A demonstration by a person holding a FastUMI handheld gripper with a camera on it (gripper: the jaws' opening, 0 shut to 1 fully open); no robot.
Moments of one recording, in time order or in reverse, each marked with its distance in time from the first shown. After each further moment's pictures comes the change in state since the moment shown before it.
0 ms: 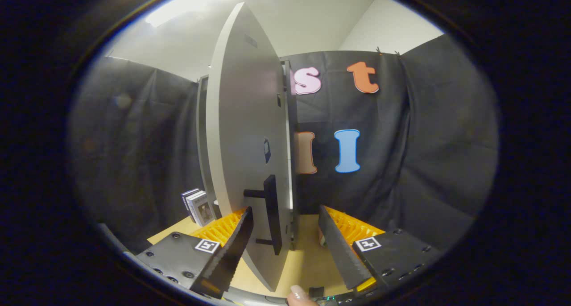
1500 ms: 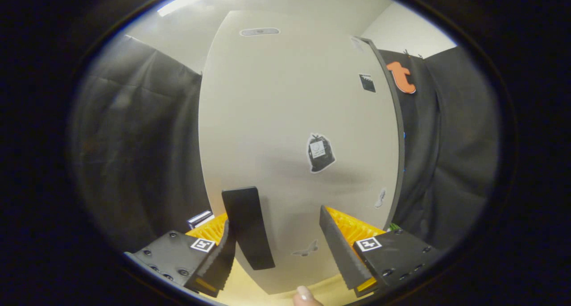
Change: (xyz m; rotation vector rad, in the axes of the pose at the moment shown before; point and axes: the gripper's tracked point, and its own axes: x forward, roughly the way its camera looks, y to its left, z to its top) arm 0.235 0.258 -0.015 0.028 -0.048 -0.103
